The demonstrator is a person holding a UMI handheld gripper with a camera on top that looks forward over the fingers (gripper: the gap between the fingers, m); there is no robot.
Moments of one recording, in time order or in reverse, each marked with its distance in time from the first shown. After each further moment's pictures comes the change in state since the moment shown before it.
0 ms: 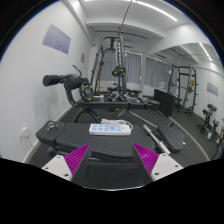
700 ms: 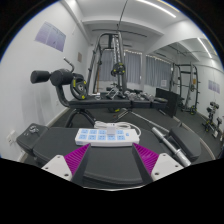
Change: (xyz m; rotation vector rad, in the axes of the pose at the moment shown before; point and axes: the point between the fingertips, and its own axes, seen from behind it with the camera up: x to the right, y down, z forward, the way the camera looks) arm 0.009 0.015 0.233 0.028 -0.002 0.026
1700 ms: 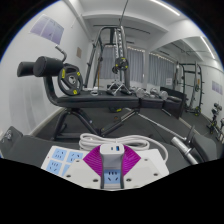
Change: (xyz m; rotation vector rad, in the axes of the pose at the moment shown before) arm -0.006 -0.008 0.251 -0.006 -0.008 -0.015
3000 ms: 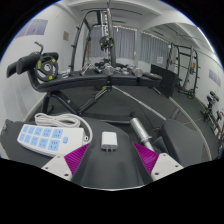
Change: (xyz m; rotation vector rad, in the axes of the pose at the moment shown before) arm 0.207 0.047 -0.056 -0.268 0.055 0.032
